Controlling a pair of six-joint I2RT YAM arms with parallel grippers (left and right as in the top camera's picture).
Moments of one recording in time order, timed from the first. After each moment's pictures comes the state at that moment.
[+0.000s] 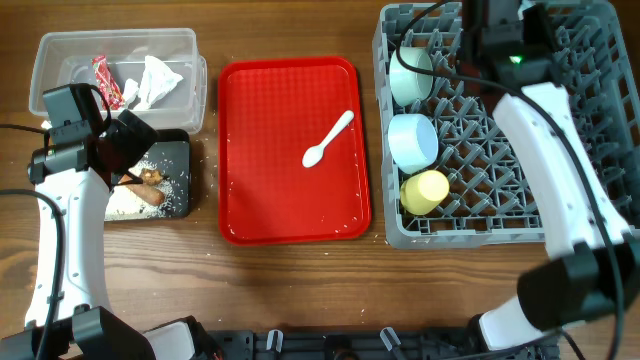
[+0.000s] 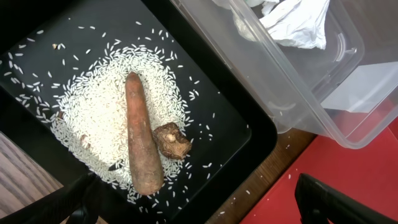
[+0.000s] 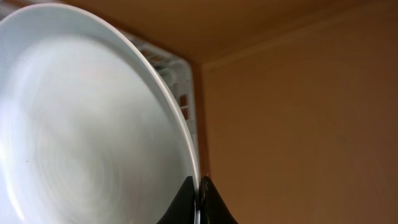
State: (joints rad) left arm 0.30 1.44 1.13 -0.78 -0.05 -0.60; right arm 0.19 1.75 1.67 -0.69 0.92 -0.48
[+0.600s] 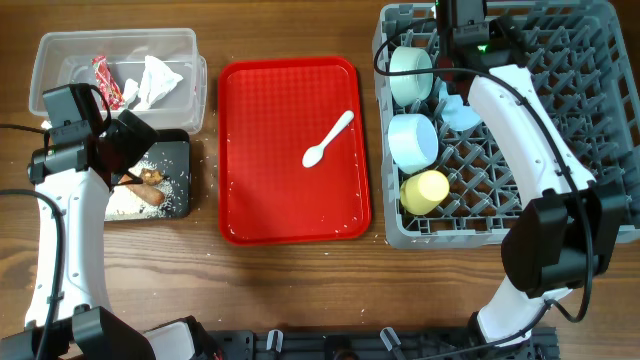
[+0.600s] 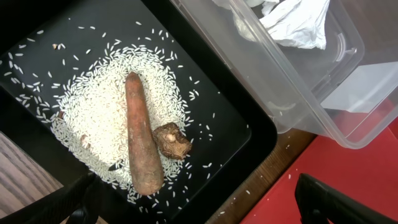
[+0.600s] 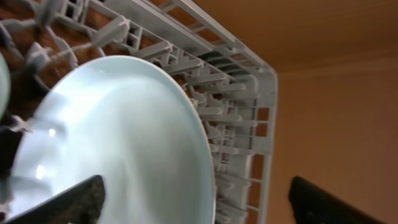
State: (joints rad) left arm 0.30 1.44 1.13 -0.78 -0.05 -0.60; right arm 0.19 1.90 1.66 -0.71 0.71 -0.44
